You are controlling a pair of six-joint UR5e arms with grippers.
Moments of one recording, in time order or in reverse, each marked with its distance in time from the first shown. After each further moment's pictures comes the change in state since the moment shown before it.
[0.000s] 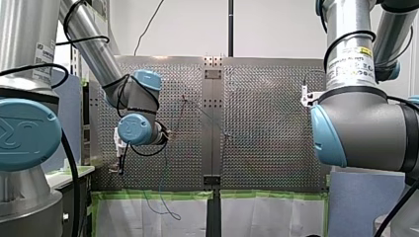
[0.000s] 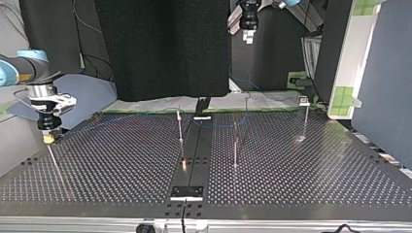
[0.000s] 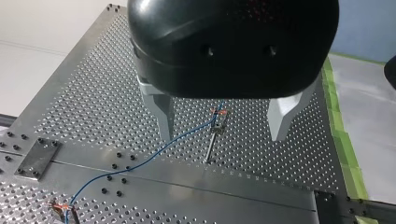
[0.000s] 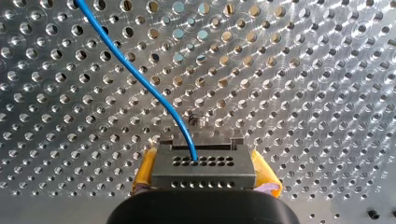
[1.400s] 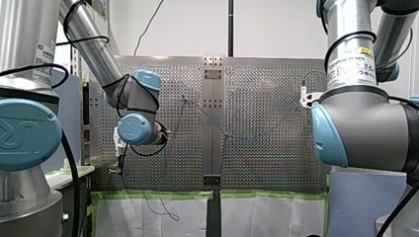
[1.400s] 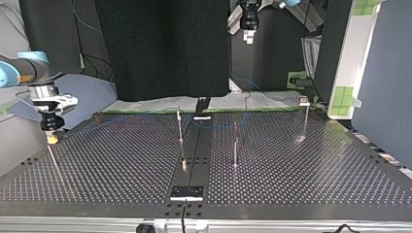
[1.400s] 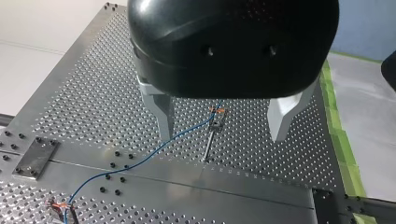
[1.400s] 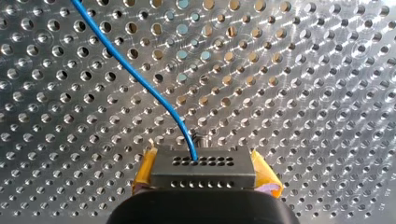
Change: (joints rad) left arm 0.003 0.000 0.001 -0.005 0.000 0.005; right arm 0.005 0.022 -0.020 -0.005 -0.046 0.005
